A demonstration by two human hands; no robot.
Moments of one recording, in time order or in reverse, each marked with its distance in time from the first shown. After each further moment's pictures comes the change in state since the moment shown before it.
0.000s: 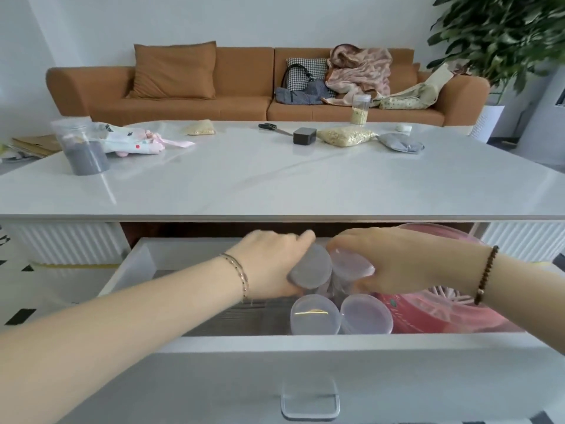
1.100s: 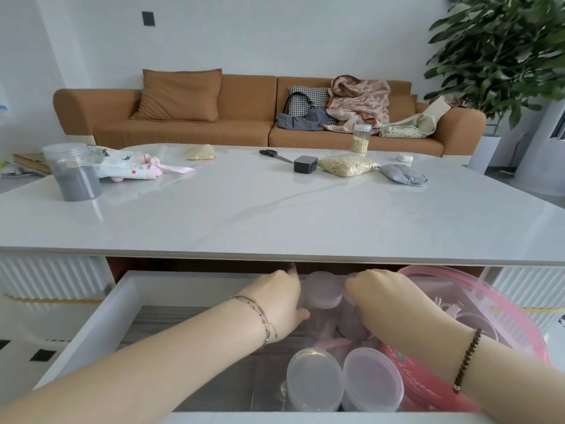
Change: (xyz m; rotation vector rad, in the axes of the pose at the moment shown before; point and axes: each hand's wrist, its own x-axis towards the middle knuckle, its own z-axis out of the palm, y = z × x) left_hand 0.029 0.007 0.009 -0.265 -0.282 -0.402; right_hand 0.021 -0.011 0.021 -0.238 0.065 0.302
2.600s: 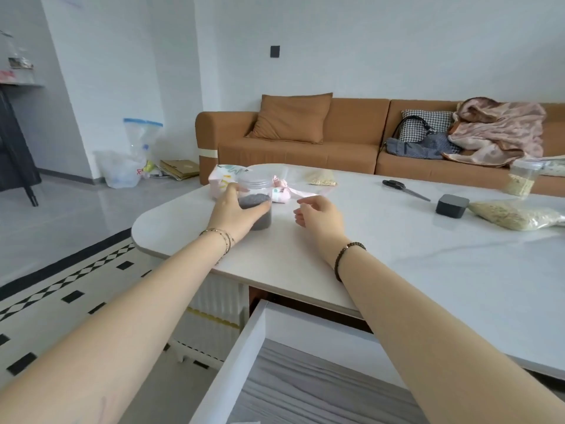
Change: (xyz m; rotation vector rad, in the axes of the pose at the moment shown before) left_hand 0.027 -0.323 -0.081 -0.724 0.798 -0.526; right_hand 0.306 -0.211 -0.085 1.639 0.294 0.081
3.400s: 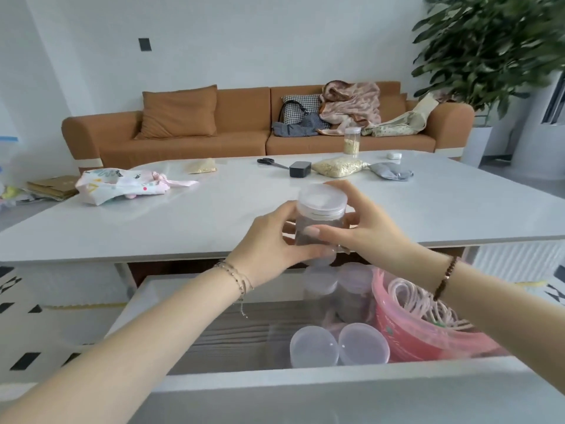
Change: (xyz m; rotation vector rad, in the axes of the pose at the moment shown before) left_hand -0.249 0.179 0.096 -0.276 -0.665 0.566; right_hand -0.246 -0.034 -0.282 -0.282 -0.031 -0.248
